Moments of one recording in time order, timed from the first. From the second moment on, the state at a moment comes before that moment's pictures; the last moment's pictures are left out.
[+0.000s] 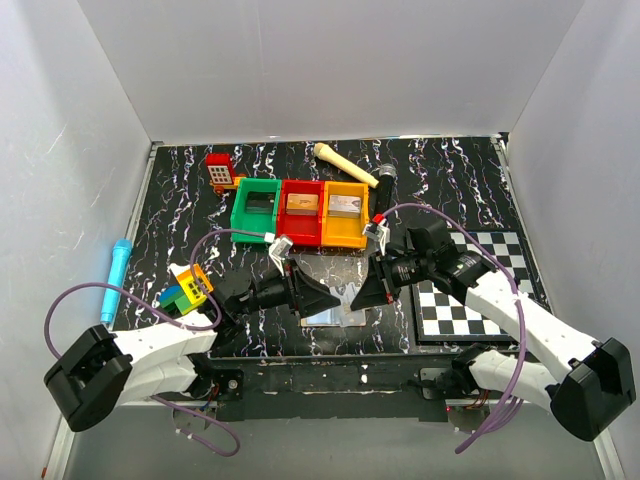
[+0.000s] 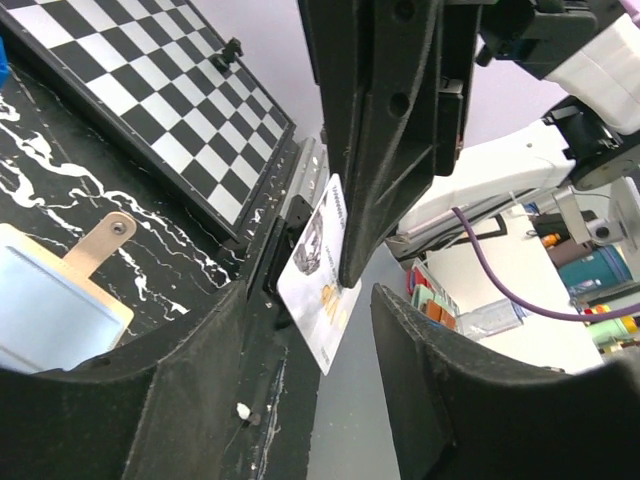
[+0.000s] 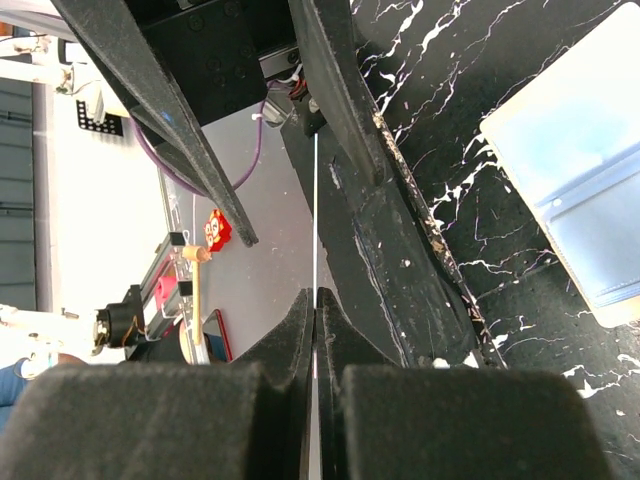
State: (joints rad) left arm -0.82 1.06 0.29 0.82 0.50 -0.87; right arm 0.64 1.04 0.78 -0.43 -0.93 0.41
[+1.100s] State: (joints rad) left arm -0.82 1.08 0.31 0.86 0.62 -0.87; right arm 0.64 1.06 0.80 -0.44 -0.97 0.42
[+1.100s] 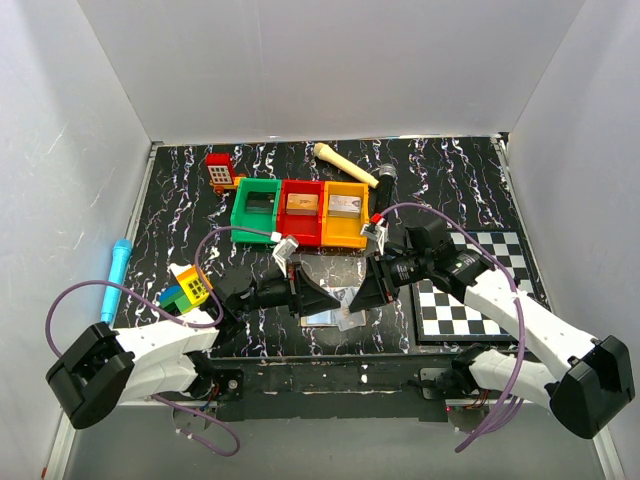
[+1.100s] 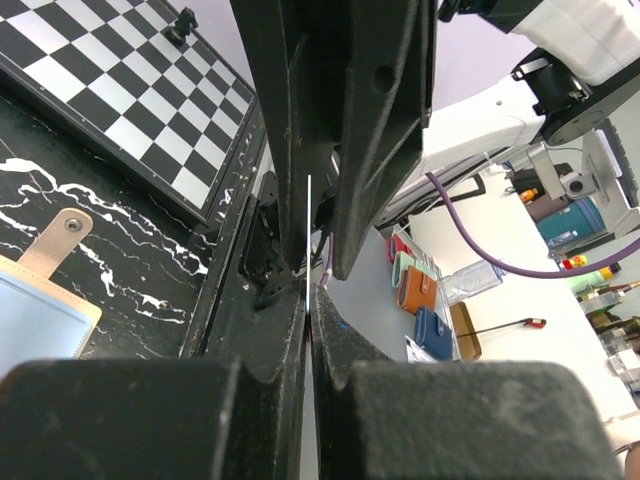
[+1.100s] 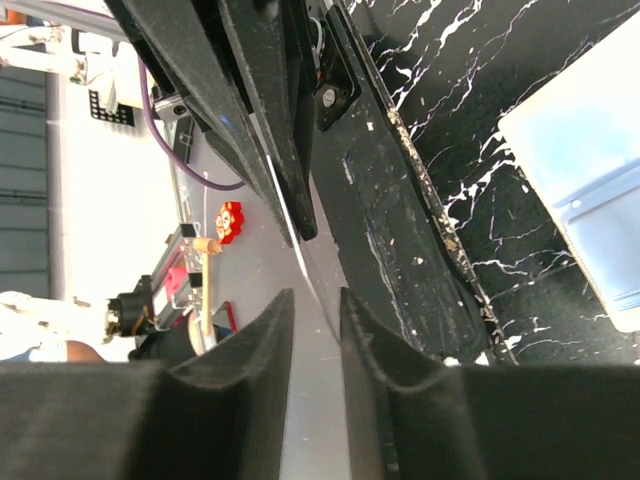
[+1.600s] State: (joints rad) left arm -0.82 0.90 0.28 0.78 0.28 -0.96; right arm 0.63 0.92 0.79 -0.38 -0.79 0.51
